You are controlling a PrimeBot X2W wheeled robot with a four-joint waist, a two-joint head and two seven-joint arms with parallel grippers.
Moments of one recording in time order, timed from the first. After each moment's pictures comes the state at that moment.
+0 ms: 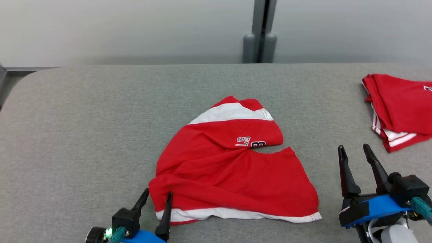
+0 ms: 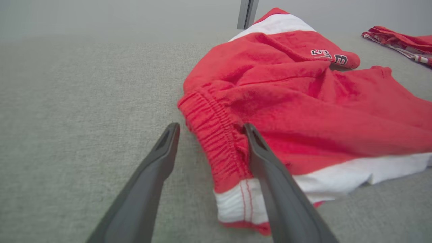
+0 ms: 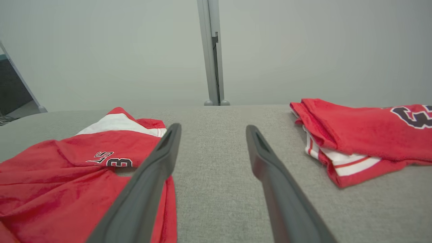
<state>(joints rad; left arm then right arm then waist) -0.11 0.15 -0.37 0.52 -0.30 -0.06 -0.26 -0.13 -0.10 -0.04 0.28 0.18 0.13 -0.26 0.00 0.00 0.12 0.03</state>
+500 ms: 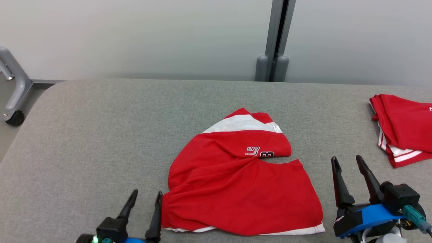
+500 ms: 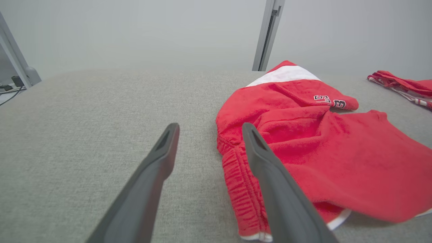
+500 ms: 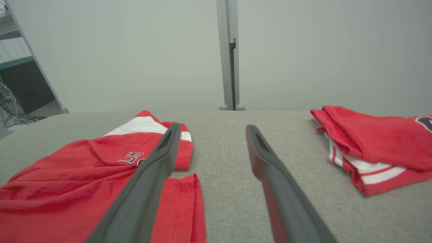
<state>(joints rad) 0.00 0.18 -0.33 0.35 -0.31 -0.02 -0.26 -0.10 -0.09 -0.02 0.30 0.18 0.13 -0.26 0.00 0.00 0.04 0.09</state>
